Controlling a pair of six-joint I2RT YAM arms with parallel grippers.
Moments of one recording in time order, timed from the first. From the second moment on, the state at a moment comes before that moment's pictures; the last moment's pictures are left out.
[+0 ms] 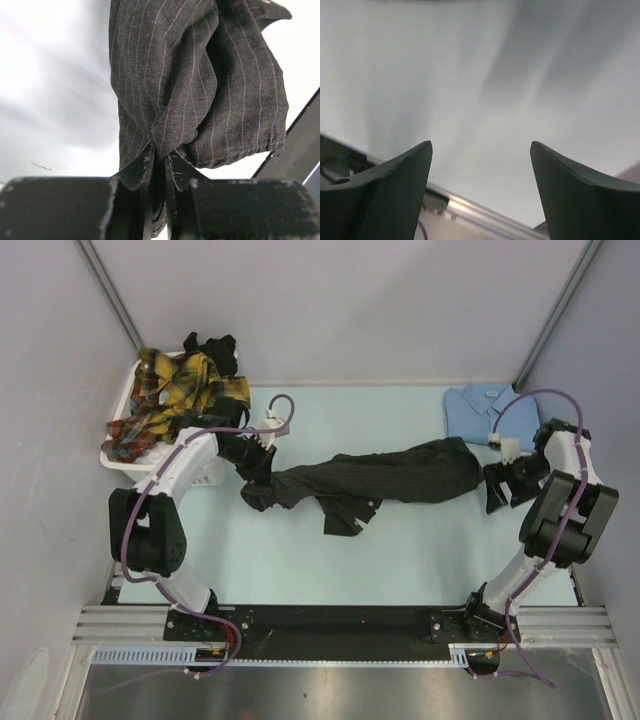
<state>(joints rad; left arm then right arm) -0.19 1.66 1.38 -0.98 0.59 0.56 -0.43 1.74 1.39 -1.14 -0.34 -0.76</state>
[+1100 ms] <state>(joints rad) -0.31 1.63 1.30 -0.84 0.42 0.74 0.09 2.16 1.89 -0.86 -0.54 -0.75</state>
